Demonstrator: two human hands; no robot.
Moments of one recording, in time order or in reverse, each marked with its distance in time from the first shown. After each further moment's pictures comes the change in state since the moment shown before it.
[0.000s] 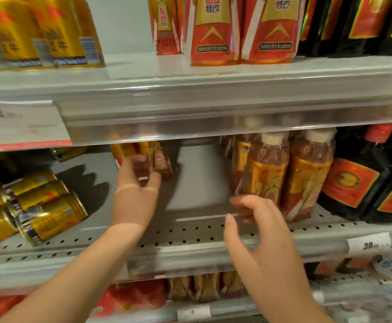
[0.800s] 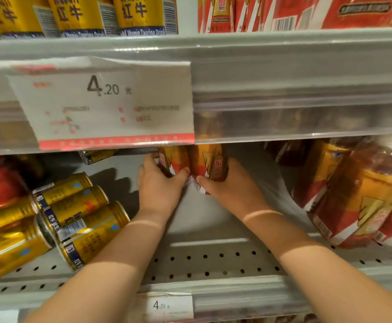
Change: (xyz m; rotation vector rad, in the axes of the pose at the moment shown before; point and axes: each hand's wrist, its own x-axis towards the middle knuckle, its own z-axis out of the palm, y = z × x) left_hand 0.099 -0.083 -0.013 0.023 -0.035 -0.143; right_hand 0.148 0.009 0.184 0.021 -0.246 0.297
